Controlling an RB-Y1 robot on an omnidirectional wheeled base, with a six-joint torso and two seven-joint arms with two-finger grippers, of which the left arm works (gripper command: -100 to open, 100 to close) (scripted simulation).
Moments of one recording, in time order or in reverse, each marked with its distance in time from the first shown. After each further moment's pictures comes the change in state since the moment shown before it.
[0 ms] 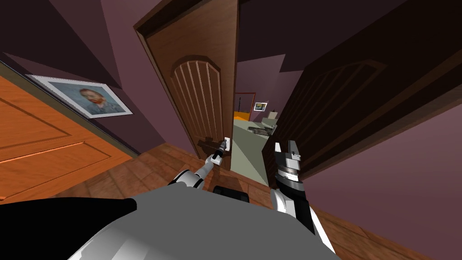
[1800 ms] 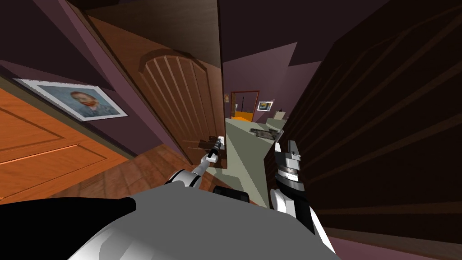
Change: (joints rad) arm 0.000 0.055 0.128 0.017 0.040 -0.002 -0.043
